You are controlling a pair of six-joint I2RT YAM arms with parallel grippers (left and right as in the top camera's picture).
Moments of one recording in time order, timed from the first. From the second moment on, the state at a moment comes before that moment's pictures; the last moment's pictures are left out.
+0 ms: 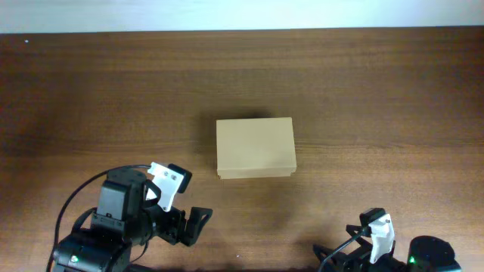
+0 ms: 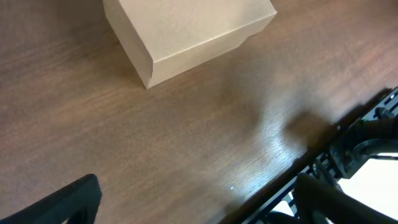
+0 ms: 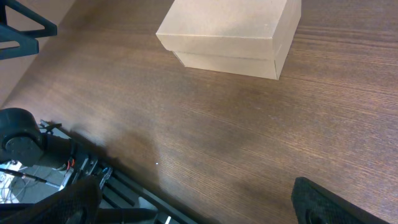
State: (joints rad) left arm -0.28 0.73 0.89 -1.11 0.39 -0.01; right arm 0.13 0.20 0.78 -1.31 -0.53 0.11
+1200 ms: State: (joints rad) left arm -0.17 0.27 0.41 -0.62 0.28 0.04; right arm 0.13 0.20 0.78 -1.31 -0.53 0.11
